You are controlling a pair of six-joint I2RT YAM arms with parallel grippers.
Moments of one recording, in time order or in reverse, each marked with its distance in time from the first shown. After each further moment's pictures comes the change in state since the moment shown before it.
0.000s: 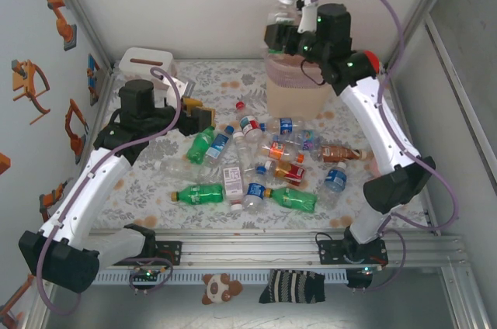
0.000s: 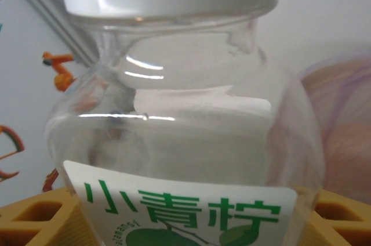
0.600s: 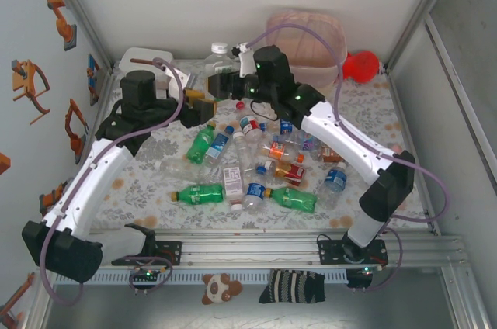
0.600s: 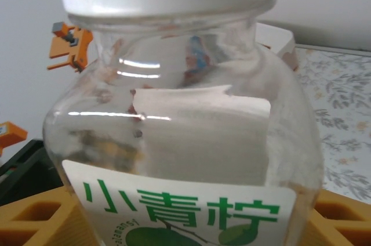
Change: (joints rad) left arm 0.000 0.061 0.079 0.000 0.016 0.030; right arm 0.346 -0.026 -0.285 0.197 -0.009 0.103
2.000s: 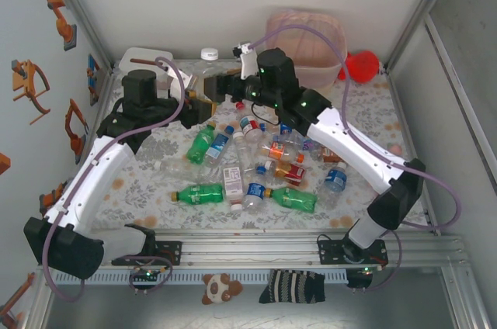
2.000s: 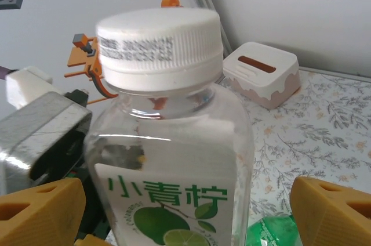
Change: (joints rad) left arm 0.009 0.029 0.013 -0.021 0.044 0.037; right arm 0.060 -0.067 -0.031 0.030 0.060 -0.026
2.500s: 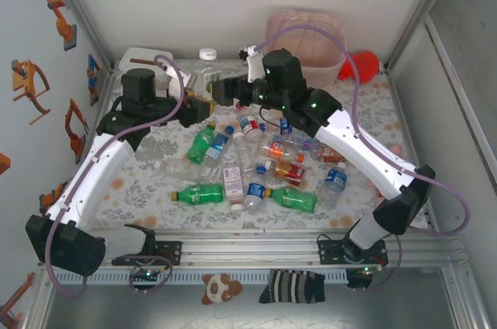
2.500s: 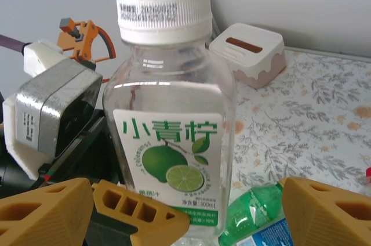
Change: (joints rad) left arm 0.024 0.016 0.010 -0.024 0.017 0.011; right arm 0.000 -0.059 0.013 -0.134 0.028 0.001
